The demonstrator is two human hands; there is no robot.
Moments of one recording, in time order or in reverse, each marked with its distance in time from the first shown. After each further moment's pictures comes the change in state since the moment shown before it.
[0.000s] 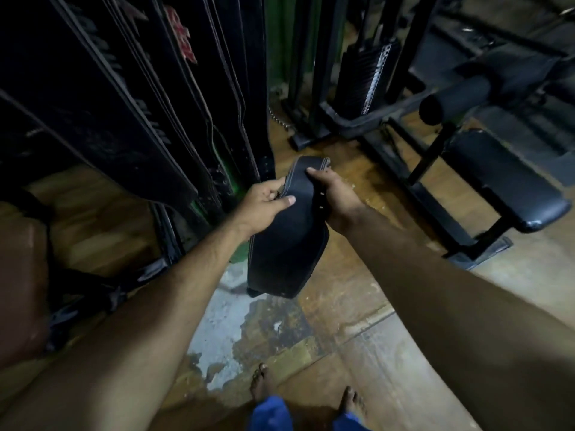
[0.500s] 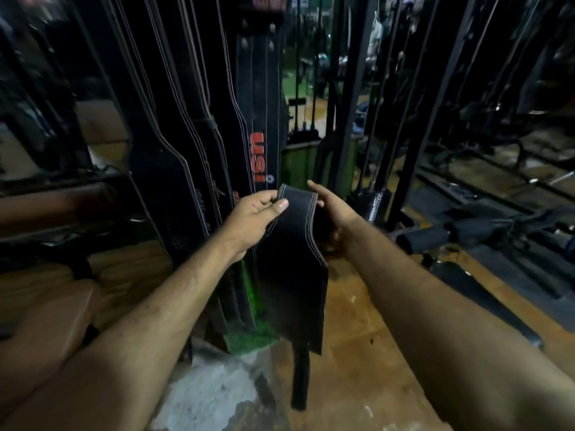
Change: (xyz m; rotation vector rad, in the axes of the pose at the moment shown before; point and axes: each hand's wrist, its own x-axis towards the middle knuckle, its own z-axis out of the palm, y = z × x) left_hand -0.124 0.265 0.015 0.019 0.254 0.386; right_hand -0.174 -0.235 0.039 -0.125 -0.296 -0.075
